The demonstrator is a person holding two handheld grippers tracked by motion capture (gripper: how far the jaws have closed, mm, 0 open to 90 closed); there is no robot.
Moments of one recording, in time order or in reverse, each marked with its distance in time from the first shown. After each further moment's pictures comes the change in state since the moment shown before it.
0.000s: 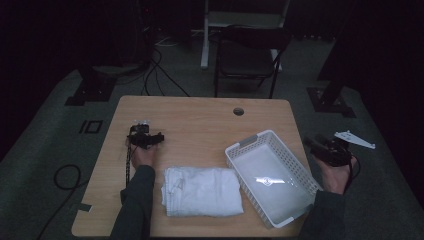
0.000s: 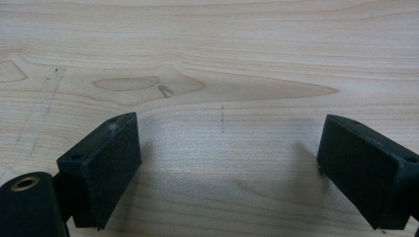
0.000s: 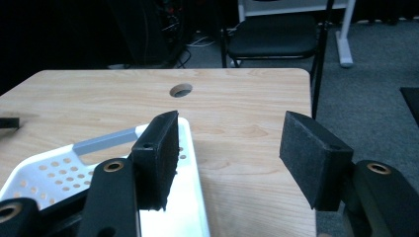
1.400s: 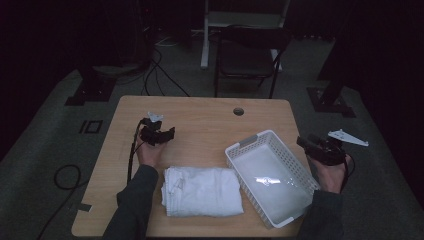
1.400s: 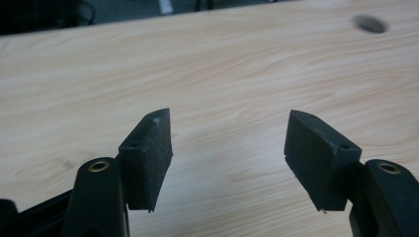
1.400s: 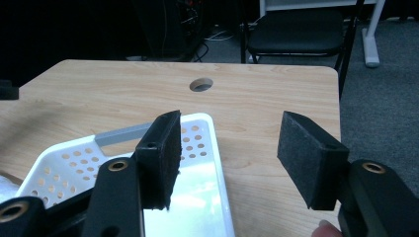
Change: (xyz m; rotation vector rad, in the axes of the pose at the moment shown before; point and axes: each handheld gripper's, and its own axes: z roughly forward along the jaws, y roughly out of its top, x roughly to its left) left arm -0.050 0.027 -0.084 -0.137 -0.293 0.220; right arm 0.008 0.000 0.009 0.021 0.059 -0.023
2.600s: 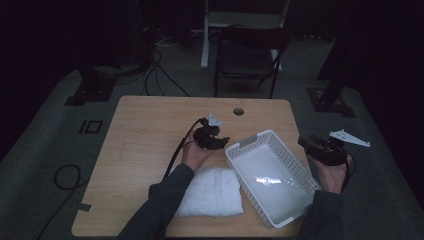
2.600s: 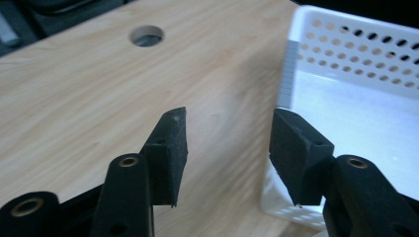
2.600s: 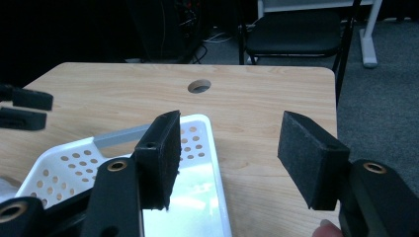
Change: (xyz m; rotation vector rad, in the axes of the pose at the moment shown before) left arm -0.159 0.036 0.016 0.083 -0.393 0.296; right arm -0.002 0.000 -0.003 -0.009 -0.006 0.009
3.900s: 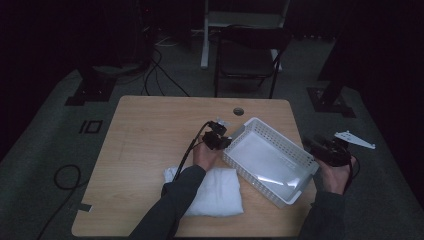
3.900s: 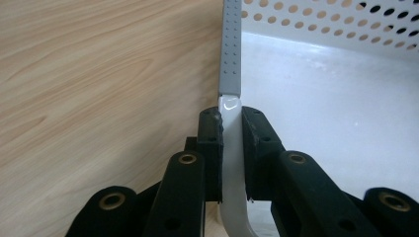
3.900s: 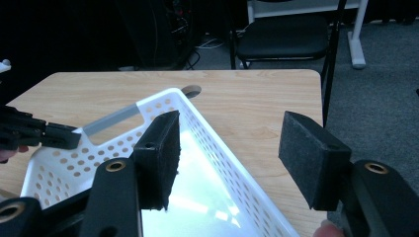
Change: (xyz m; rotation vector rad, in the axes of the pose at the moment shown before) left arm 0.009 -0.004 0.038 0.097 0.009 -0.166; right arm -0.007 -0.002 -0.006 -0.025 -0.026 0.027
